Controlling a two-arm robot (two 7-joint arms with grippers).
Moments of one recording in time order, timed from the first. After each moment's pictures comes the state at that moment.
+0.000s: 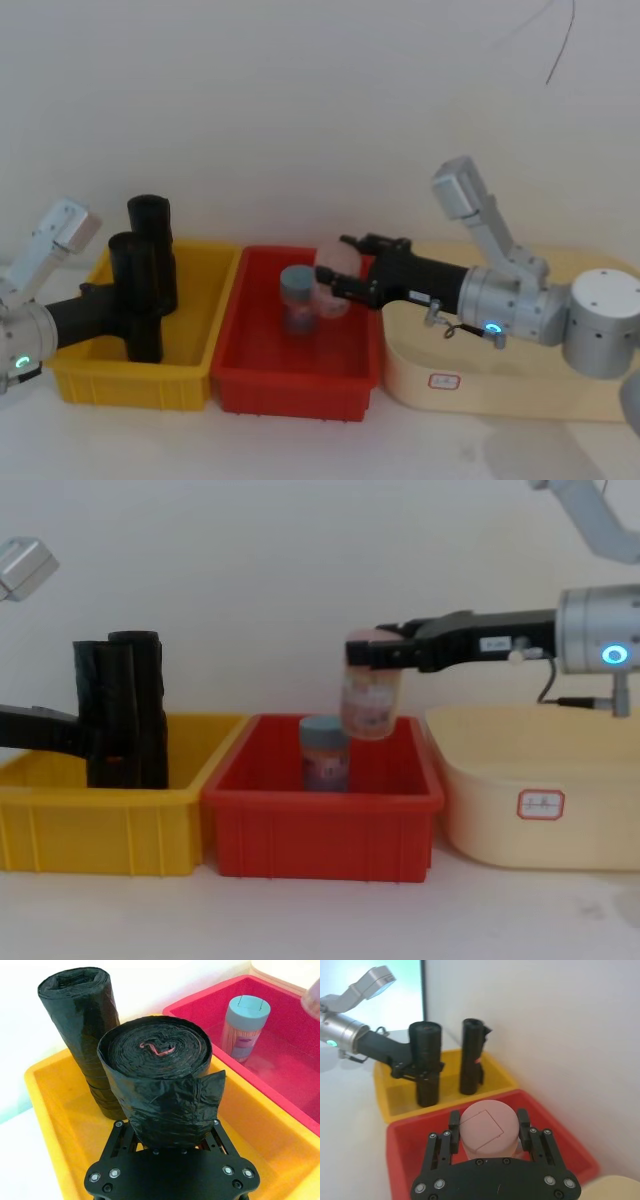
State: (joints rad) left arm -0.65 0.48 0.42 -1.10 -0.39 0.24 -0.60; right arm 0.81 0.31 -0.59 -1.02 0.43 0.03 0.77
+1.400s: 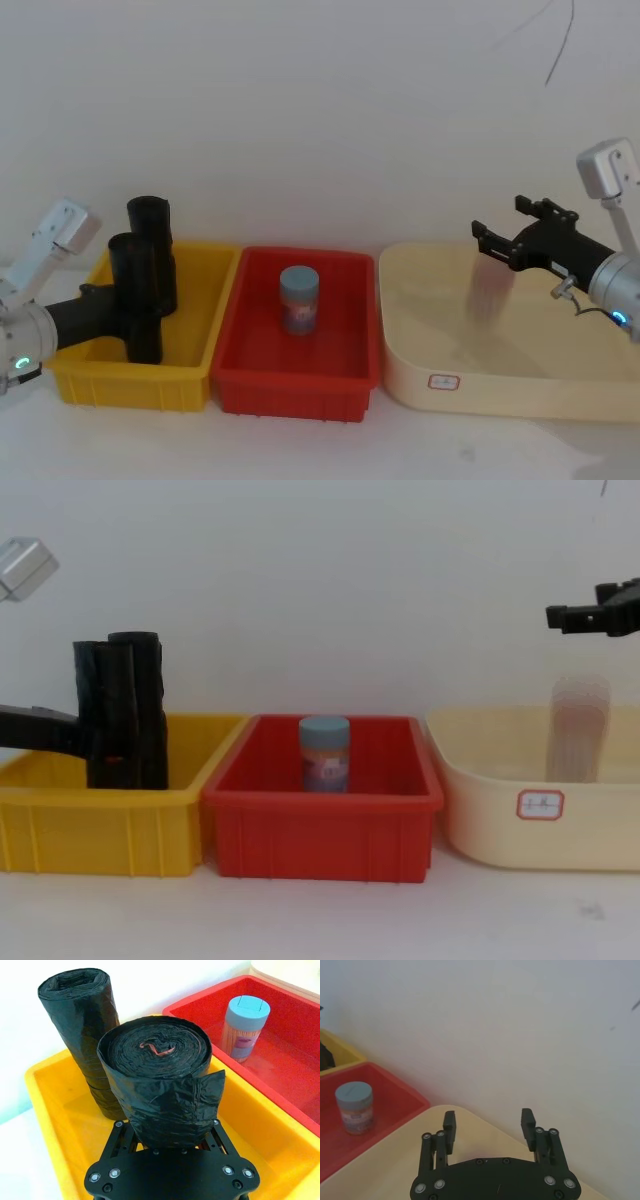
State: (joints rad) left arm -0.65 0.48 0.42 -1.10 -0.39 0.24 -0.60; right arm 0.65 0.49 -0.40 -1.25 0.33 0.13 0.39
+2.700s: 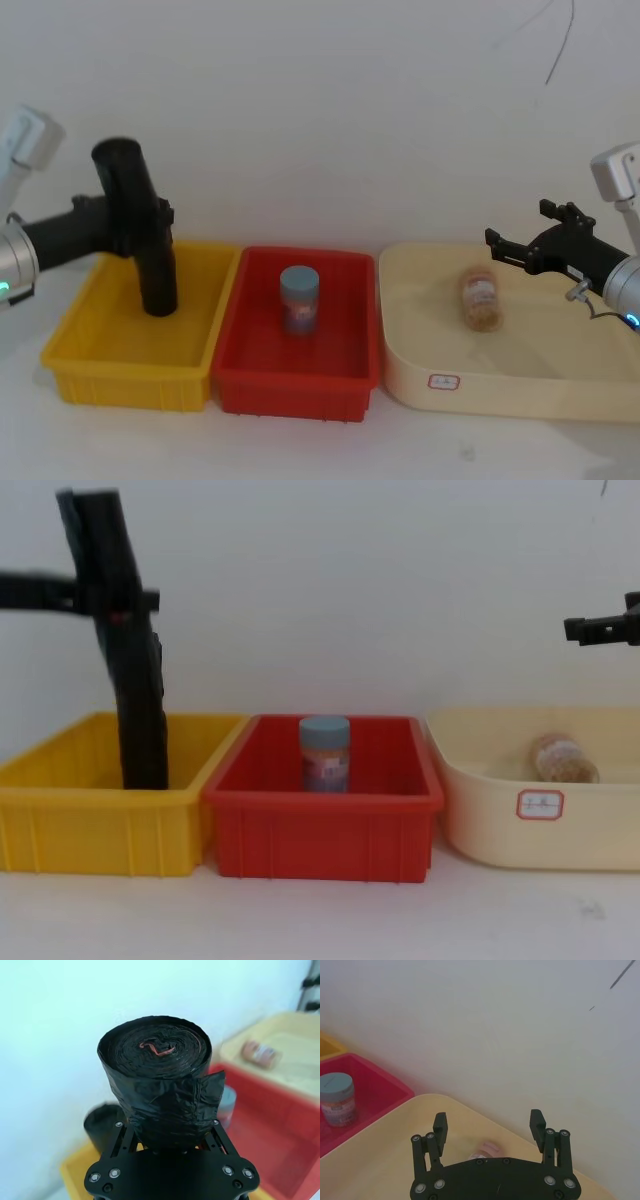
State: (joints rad) left arm -0.71 0.51 0.37 -1.18 -0.47 0.16 -0.68; right arm 0.65 0.51 -0.39 -1.23 0.33 0.15 0.37
